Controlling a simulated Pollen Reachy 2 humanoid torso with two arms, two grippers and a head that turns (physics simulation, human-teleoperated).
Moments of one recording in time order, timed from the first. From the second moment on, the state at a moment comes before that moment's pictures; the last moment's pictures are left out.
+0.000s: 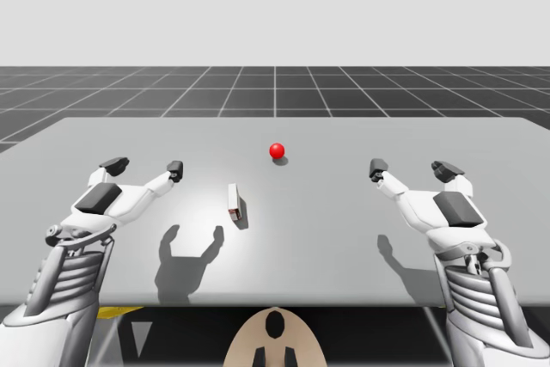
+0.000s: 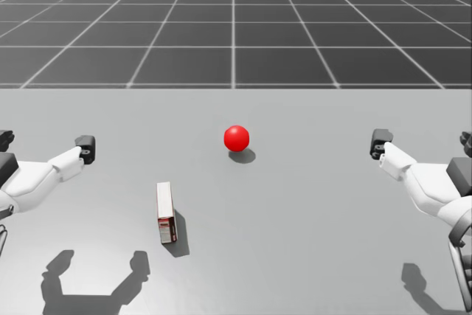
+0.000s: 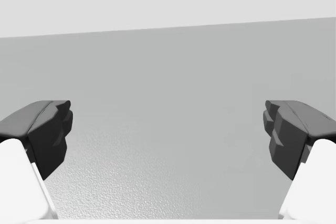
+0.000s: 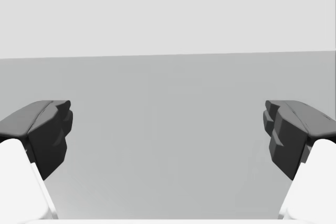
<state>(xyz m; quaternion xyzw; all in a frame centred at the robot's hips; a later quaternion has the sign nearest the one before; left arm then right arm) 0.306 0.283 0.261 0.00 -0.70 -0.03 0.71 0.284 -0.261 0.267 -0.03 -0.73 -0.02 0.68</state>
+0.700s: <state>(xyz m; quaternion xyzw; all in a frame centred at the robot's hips) 0.306 0.282 0.261 0.01 -0.70 -0.03 0.71 0.284 -0.260 0.267 -0.03 -0.73 -0.02 0.68</state>
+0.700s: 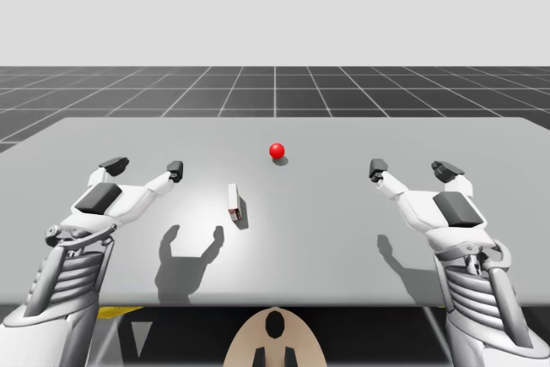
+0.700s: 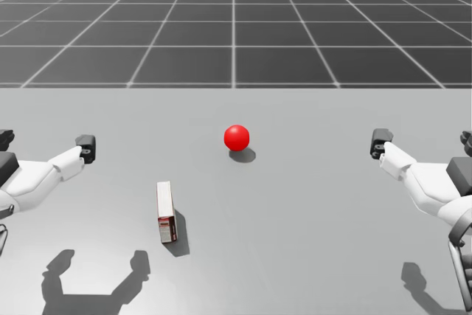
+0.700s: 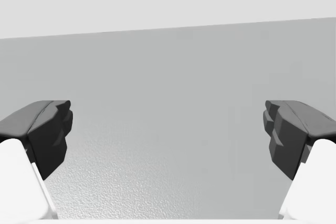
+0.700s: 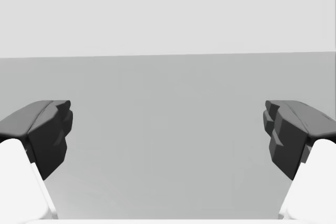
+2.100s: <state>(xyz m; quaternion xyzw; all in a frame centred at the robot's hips) 0.268 0.243 0.267 -0.08 -0.68 -0.05 0.73 0.285 -0.258 0.263 -0.04 -0.73 -0.01 0.68</state>
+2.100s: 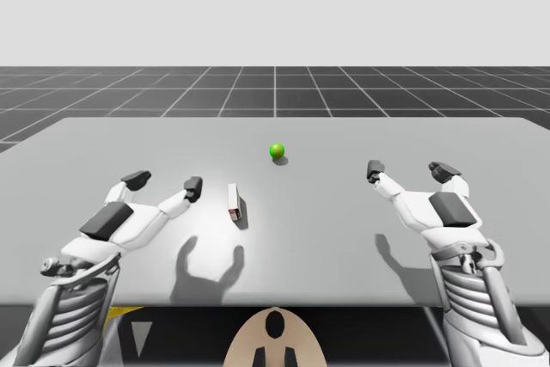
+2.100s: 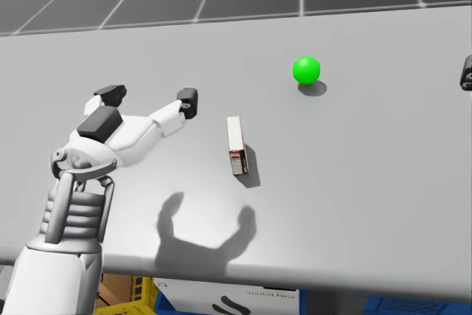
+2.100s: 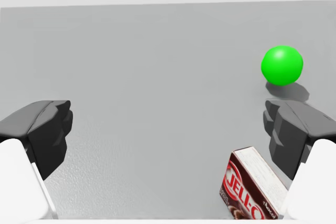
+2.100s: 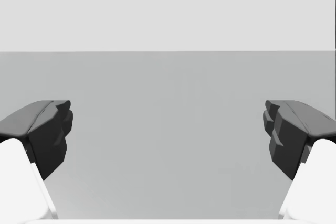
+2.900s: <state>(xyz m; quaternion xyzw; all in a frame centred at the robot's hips) 0.242 0.150 0.156 -0.08 -0.60 -0.09 0.79 0.288 -0.258 0.259 -0.04 -0.73 -0.01 0.69</state>
